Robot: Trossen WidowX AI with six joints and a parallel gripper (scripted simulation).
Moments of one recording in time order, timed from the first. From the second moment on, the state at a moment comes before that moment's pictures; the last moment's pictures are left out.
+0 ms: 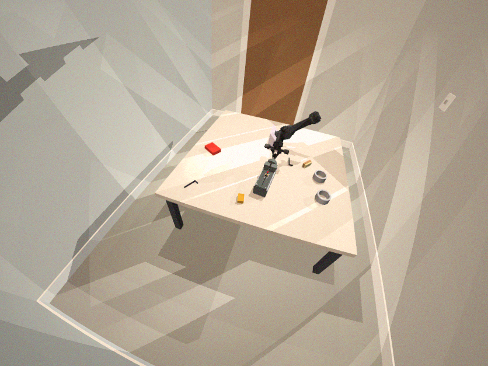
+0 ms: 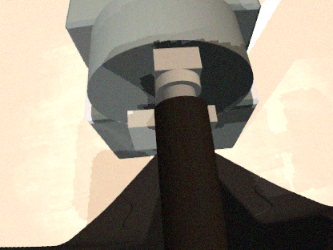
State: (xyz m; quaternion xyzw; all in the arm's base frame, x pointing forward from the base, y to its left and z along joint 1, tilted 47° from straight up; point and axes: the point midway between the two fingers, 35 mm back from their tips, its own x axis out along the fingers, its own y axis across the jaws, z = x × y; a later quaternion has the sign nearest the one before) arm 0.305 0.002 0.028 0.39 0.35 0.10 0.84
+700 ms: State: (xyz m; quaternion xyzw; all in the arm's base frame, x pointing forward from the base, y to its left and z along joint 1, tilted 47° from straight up) arm 0.303 -0.004 0.015 0.39 0.35 0.10 0.84
